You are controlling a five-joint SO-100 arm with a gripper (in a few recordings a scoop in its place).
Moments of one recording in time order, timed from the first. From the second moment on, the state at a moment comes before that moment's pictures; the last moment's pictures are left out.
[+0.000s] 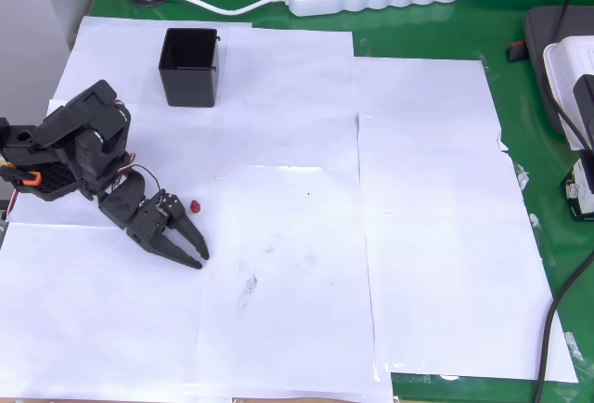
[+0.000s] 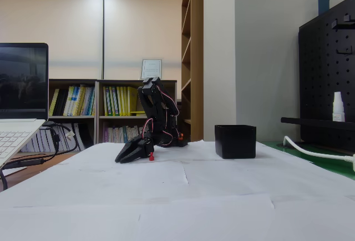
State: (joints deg) arm 39.1 128.7 24.1 -87.1 -92.5
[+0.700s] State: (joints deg) arm 39.1 64.5 8.3 -9.0 -101.8
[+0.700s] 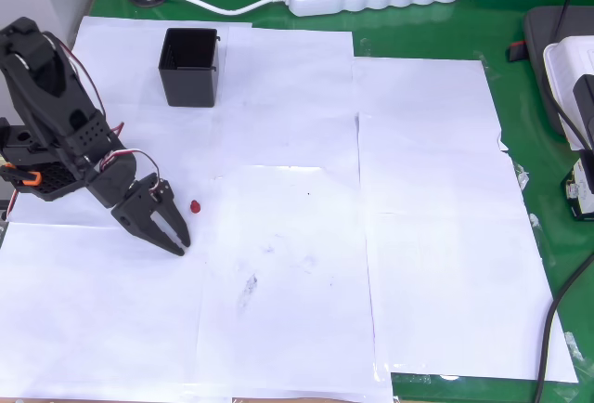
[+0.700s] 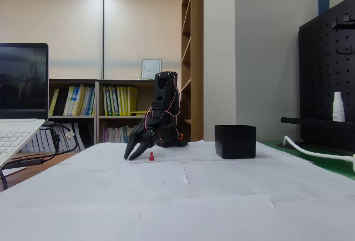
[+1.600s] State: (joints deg) arm 22.7 49.8 5.6 8.8 -95.2
